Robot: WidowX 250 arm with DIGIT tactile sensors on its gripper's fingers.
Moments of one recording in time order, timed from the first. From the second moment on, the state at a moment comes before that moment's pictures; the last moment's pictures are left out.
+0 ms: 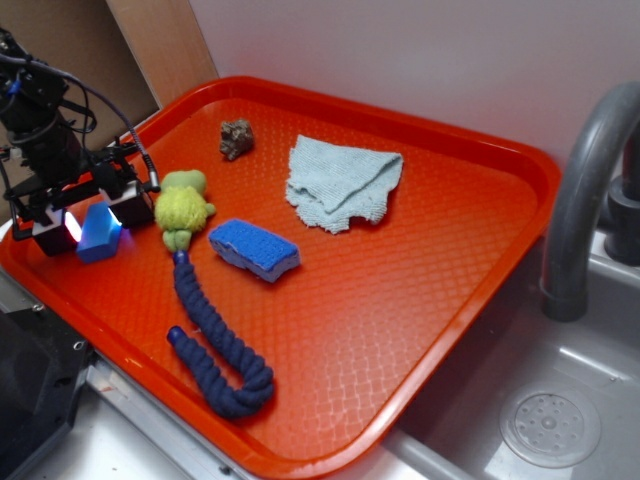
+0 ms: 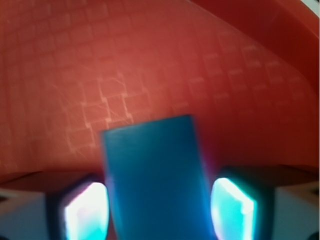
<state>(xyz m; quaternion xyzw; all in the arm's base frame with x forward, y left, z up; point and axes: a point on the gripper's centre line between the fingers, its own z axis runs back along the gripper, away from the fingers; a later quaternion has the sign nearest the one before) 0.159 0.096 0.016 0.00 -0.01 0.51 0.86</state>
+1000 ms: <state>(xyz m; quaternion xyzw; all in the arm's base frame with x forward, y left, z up) 0.216 -0.029 0.153 0.06 -0.01 0.05 1.00</state>
